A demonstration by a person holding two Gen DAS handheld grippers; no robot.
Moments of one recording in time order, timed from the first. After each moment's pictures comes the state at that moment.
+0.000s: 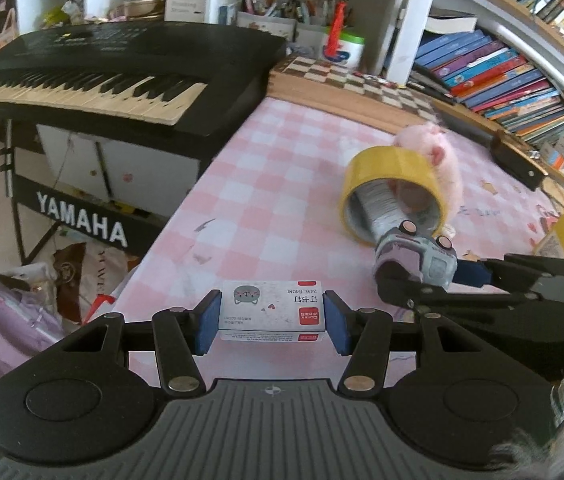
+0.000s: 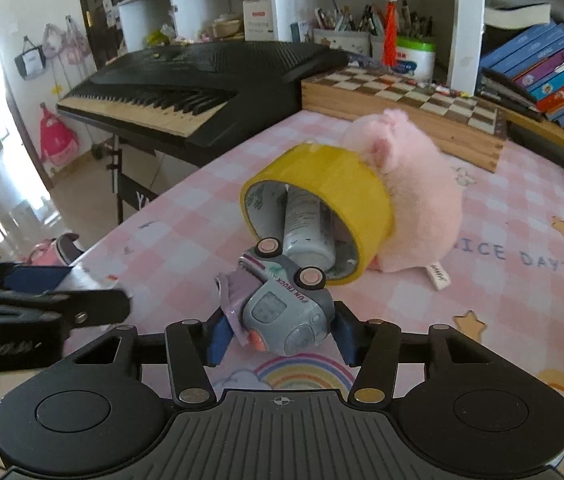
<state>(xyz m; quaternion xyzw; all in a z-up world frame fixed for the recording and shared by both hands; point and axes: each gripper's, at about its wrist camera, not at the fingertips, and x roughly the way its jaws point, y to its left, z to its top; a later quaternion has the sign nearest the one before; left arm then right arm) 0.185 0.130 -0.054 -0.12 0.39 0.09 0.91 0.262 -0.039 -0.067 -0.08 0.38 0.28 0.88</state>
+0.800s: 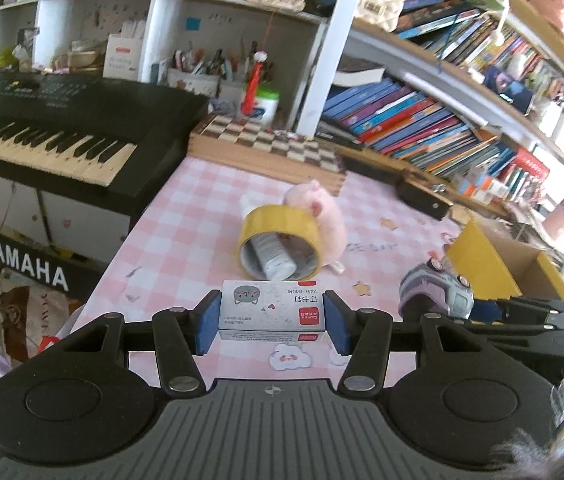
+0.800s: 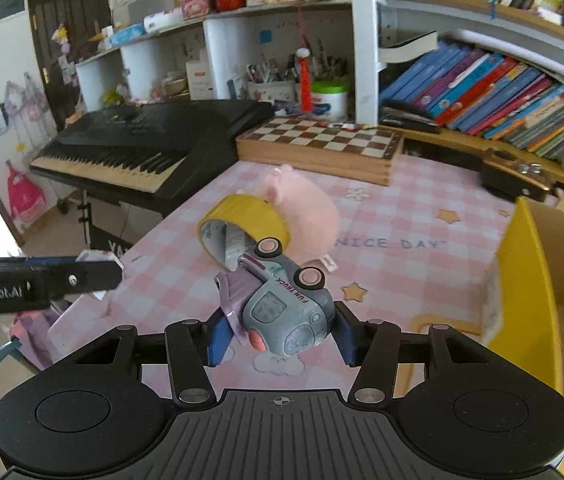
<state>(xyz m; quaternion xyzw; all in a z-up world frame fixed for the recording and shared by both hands) 0.138 0.103 0.005 -0.13 0.31 -0.01 0.94 0.193 -0.109 0.001 -0.03 0.35 0.20 0.92</state>
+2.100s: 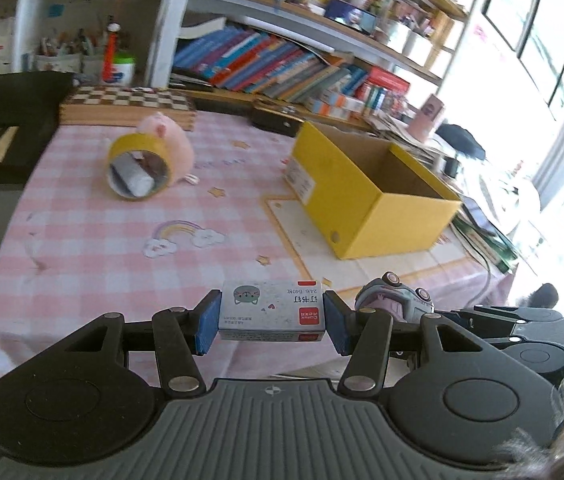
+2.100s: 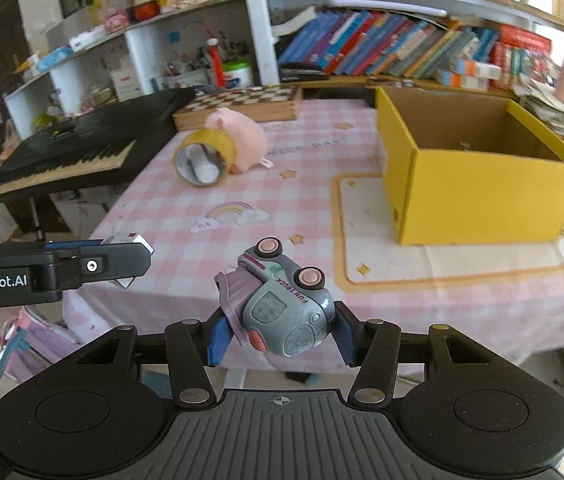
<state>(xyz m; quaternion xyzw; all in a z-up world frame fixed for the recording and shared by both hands) 0.033 0.061 0.004 -0.08 0.35 -0.22 0.91 0.018 -0.123 -0.004 0.05 0.38 0.04 0.92</state>
